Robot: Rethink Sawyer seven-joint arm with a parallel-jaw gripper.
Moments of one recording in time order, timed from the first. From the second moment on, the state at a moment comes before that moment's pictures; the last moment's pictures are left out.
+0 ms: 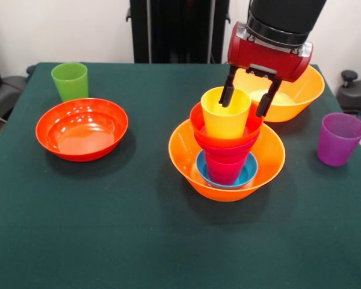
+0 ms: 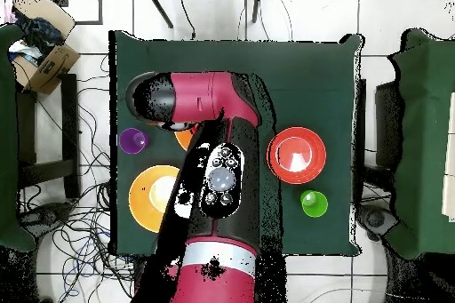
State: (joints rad) arm 0.04 -0.55 -0.16 1.26 -0.08 0.81 1.99
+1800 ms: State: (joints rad) arm 0.03 -0.66 -0.14 1.26 -0.02 0.81 1.99
